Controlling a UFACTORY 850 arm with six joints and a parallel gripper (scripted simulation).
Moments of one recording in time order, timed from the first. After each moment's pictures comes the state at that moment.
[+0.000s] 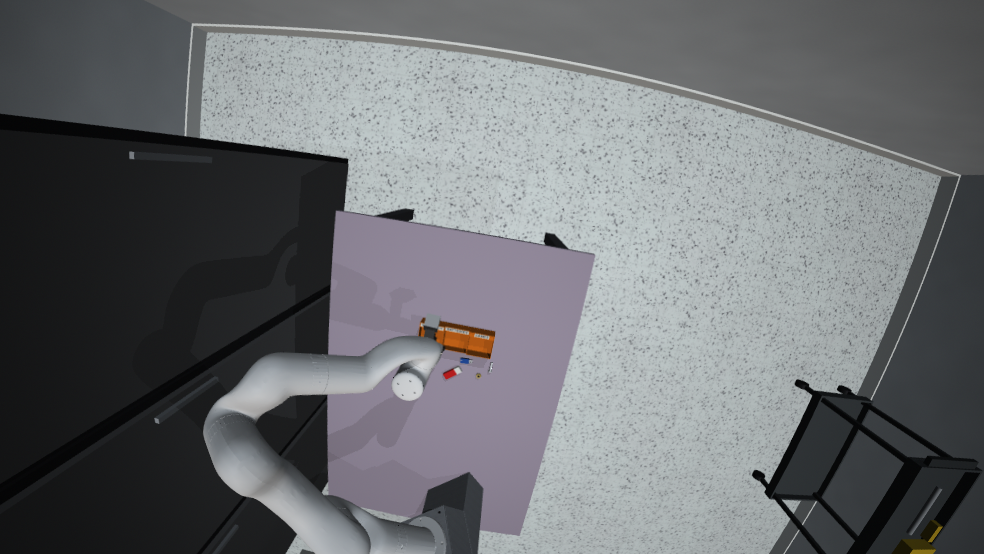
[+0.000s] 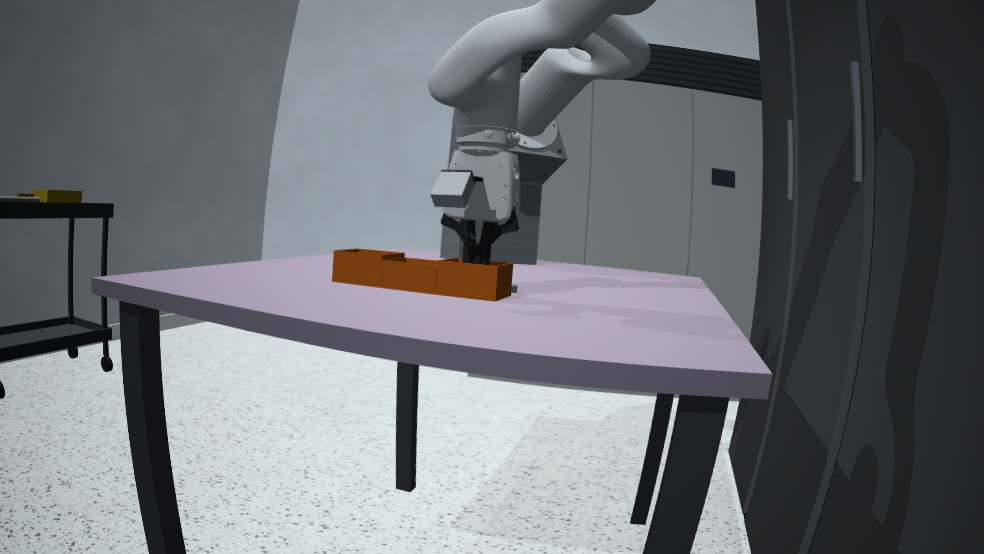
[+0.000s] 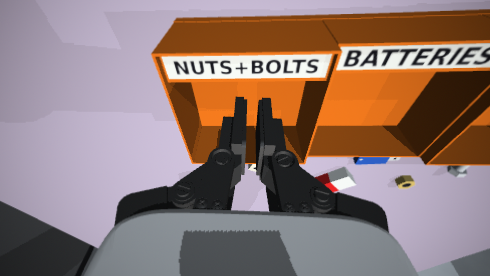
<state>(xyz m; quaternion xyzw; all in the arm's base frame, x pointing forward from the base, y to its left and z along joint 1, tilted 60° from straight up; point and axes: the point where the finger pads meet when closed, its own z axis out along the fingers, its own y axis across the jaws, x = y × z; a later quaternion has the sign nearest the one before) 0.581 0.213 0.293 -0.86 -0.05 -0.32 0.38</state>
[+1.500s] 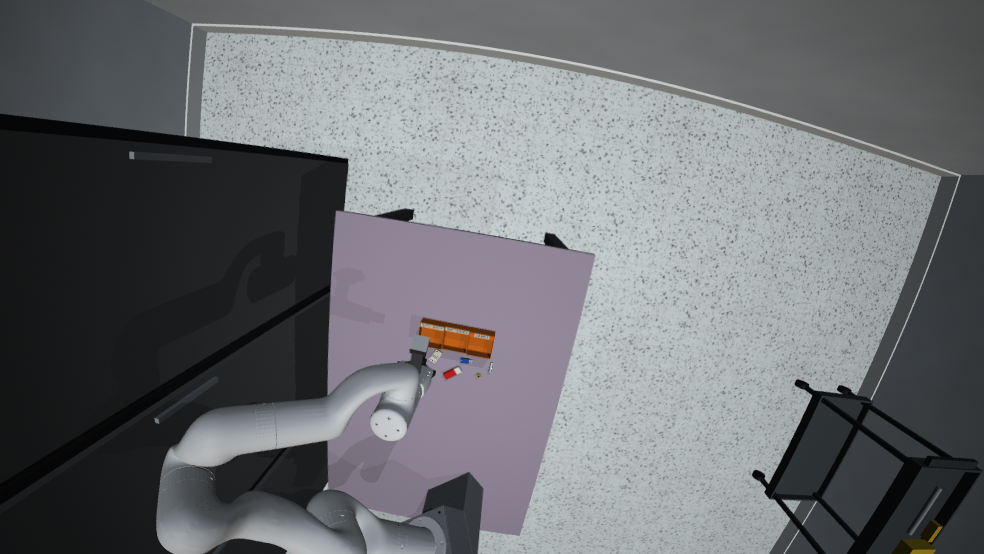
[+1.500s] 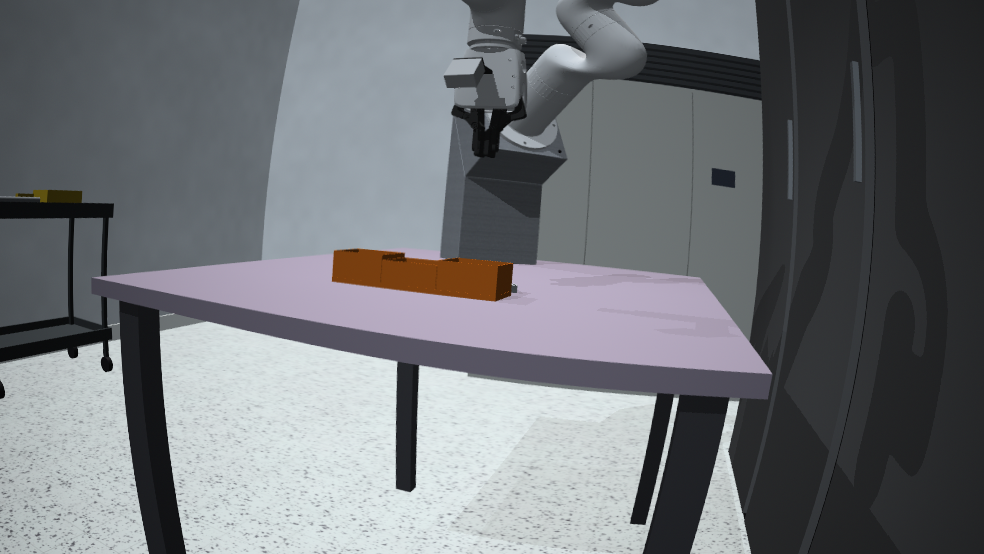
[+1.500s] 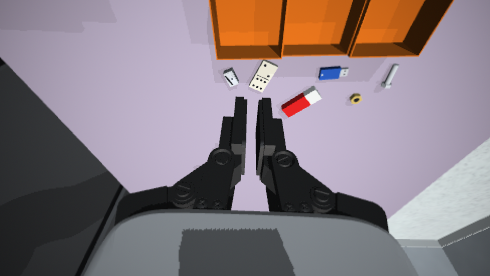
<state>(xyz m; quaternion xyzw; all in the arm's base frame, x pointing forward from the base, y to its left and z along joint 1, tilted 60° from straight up) 0.497 0.099 0.375 -0.87 -0.05 -0.32 0.38</state>
